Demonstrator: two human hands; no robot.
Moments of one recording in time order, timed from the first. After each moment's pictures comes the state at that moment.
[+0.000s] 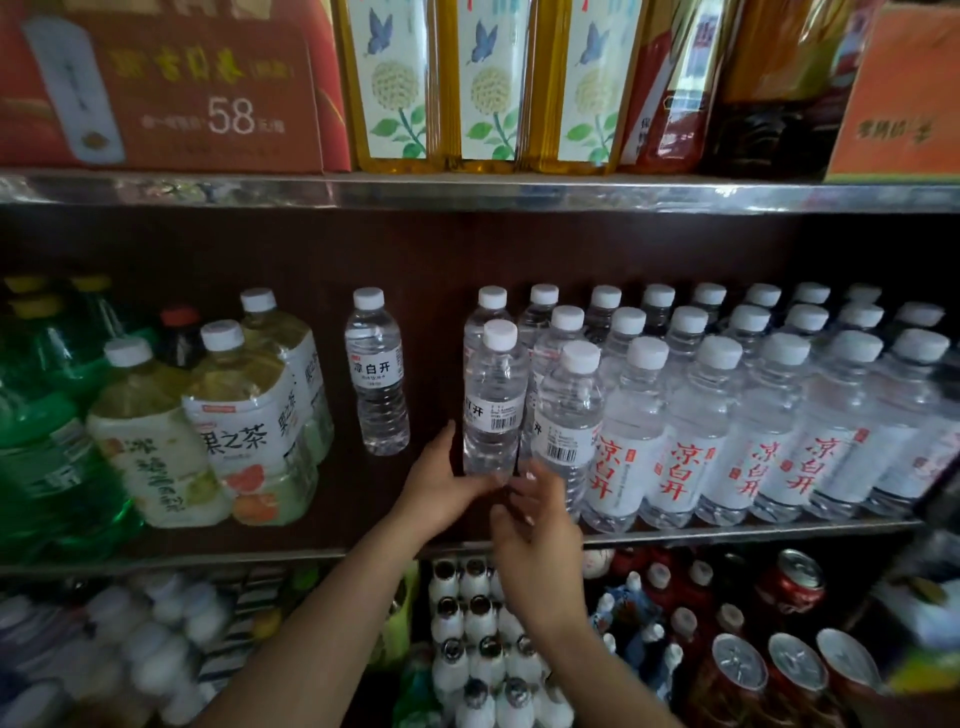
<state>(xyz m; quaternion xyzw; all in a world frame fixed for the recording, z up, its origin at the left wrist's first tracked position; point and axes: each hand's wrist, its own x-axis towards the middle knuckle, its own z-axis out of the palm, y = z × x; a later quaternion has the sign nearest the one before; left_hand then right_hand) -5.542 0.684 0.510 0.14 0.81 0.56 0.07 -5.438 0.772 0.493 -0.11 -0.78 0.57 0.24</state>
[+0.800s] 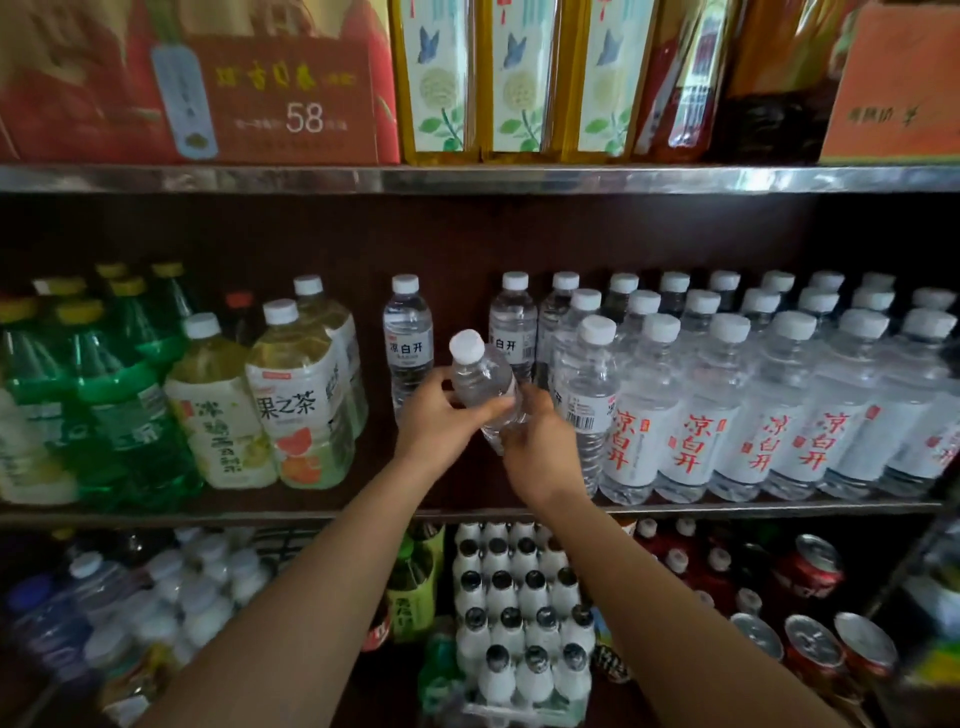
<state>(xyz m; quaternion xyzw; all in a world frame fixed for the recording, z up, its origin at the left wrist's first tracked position) -5.540 0.660 0.542 0.11 0.80 0.58 -0.06 -5.467 0.769 0.543 -0.09 -0.88 0.43 0.21</state>
